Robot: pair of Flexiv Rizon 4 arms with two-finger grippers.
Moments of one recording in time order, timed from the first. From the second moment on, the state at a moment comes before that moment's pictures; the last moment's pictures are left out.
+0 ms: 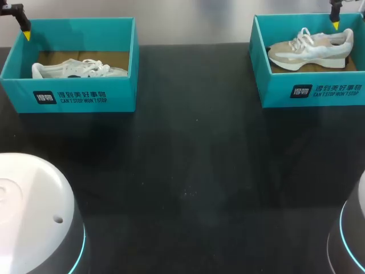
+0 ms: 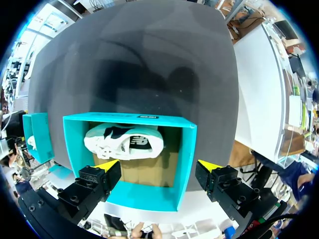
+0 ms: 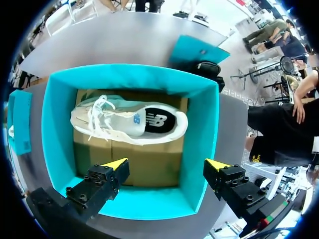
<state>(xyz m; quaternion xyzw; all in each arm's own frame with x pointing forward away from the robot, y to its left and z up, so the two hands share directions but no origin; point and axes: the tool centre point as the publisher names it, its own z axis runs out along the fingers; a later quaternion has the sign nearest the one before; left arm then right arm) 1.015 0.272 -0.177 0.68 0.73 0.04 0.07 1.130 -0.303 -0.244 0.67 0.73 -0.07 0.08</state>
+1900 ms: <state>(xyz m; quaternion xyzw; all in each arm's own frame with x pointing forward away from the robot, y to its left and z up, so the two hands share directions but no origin) 1.015 0.272 -0.177 0.68 0.73 0.04 0.07 1.178 -0.344 -0.345 0.71 0.69 -0.07 0.07</state>
